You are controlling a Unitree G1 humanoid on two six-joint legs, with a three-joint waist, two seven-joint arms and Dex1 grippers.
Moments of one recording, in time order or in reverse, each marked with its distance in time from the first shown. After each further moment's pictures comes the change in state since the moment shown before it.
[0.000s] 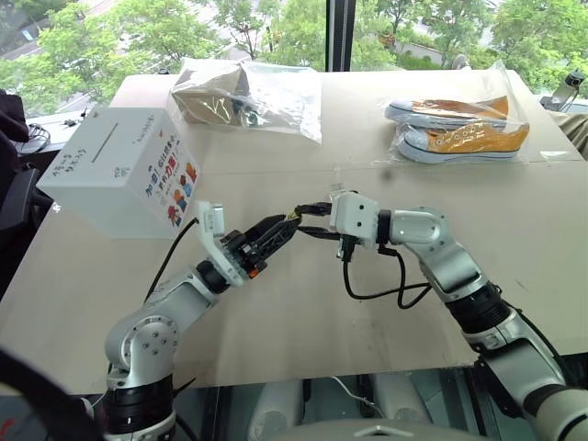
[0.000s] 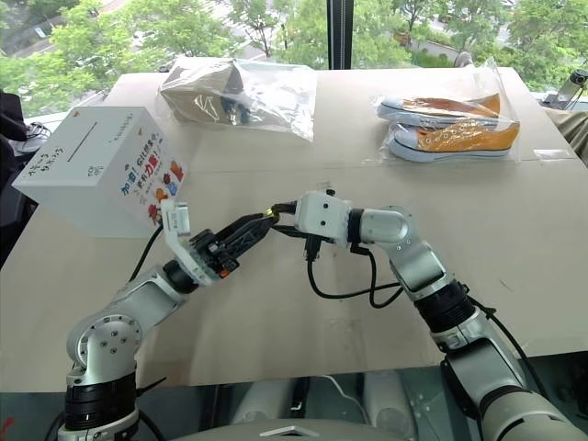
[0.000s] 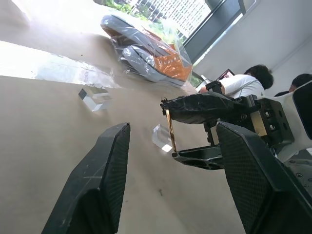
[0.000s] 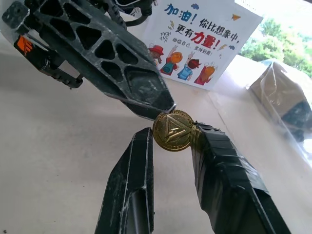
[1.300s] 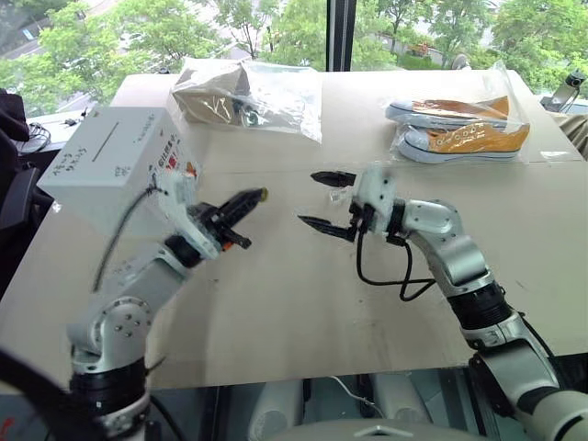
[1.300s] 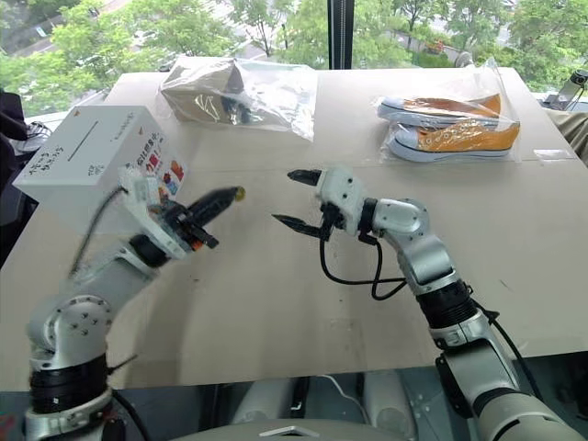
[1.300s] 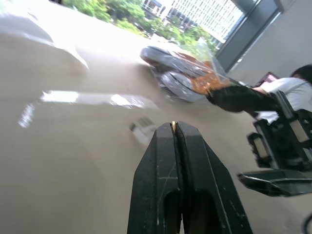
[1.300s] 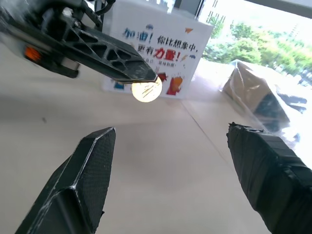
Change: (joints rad) left arm -0.138 0.221 0.070 -0.035 0.124 -0.040 0.147; right arm 0.008 0.053 -0.168 -0.035 0.267 0.186 0.012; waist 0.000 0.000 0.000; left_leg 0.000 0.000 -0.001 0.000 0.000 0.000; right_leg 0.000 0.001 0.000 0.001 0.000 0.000
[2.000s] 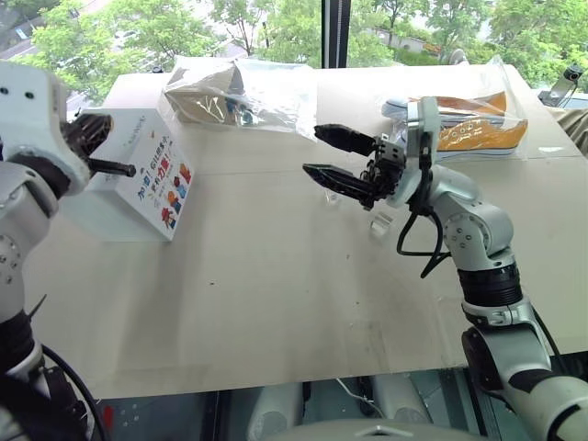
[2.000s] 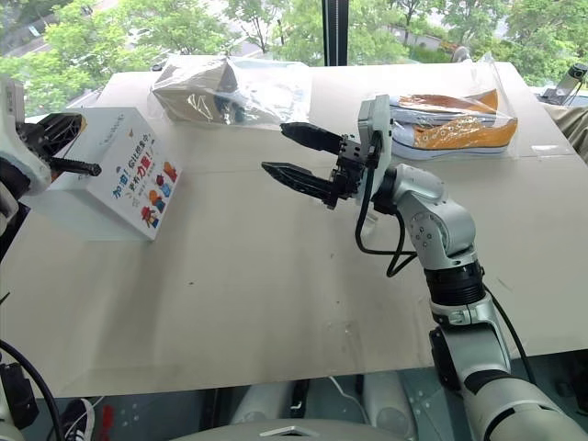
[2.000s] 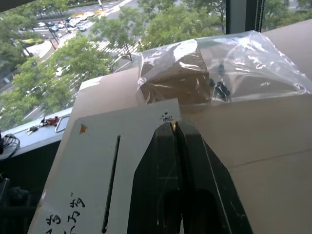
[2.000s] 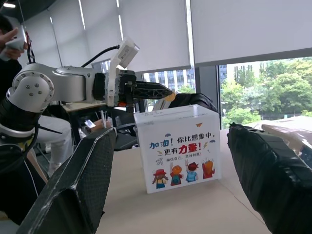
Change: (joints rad) left arm -0.178 0.396 0.175 0.077 0.292 0.249 0.192; right arm -0.119 0.022 -0.164 -0.032 0.355 0.240 0.052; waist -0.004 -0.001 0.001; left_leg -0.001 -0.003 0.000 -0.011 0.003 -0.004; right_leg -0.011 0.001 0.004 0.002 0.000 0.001
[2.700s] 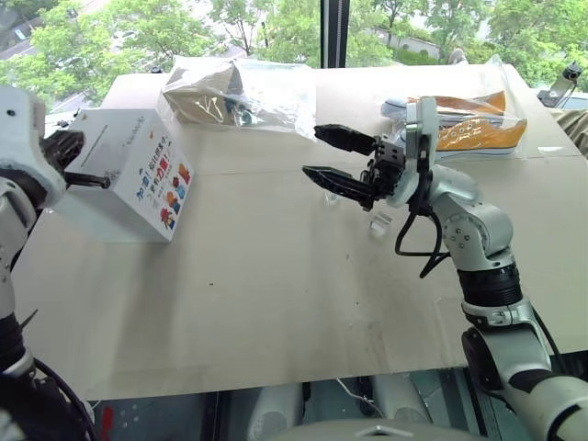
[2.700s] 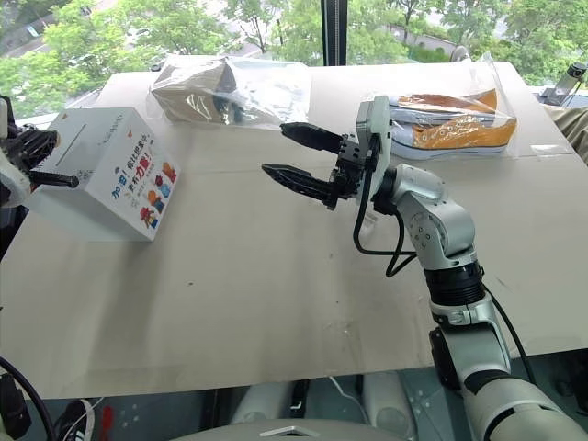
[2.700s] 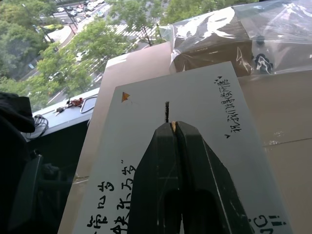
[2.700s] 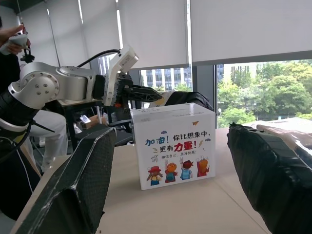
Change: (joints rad) left arm 0.061 0.005 0.035 0.120 0.151 -0.072 -0.106; right arm 0.000 0.000 0.000 0.000 -0.032 -0.020 0.010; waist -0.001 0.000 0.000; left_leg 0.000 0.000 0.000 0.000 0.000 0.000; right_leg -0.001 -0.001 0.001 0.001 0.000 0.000
